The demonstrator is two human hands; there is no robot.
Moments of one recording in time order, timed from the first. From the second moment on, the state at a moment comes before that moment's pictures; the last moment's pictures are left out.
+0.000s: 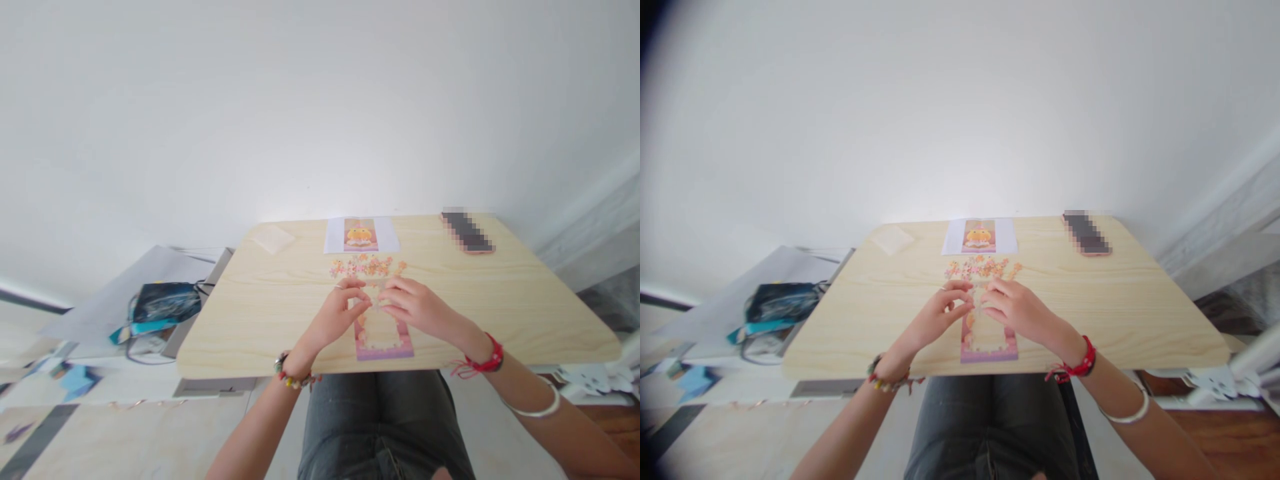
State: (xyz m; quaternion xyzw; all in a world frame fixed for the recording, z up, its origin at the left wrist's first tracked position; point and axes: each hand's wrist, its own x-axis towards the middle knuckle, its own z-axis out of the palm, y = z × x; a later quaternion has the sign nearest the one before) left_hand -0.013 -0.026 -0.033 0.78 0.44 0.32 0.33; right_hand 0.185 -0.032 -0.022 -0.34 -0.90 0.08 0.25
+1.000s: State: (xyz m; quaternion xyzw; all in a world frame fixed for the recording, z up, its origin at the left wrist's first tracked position) left_hand -0.006 0.005 -0.071 0.84 0.49 0.23 -0.01; right_hand 0.168 0.022 -0.067 -0.36 -0.92 -0.02 0.17
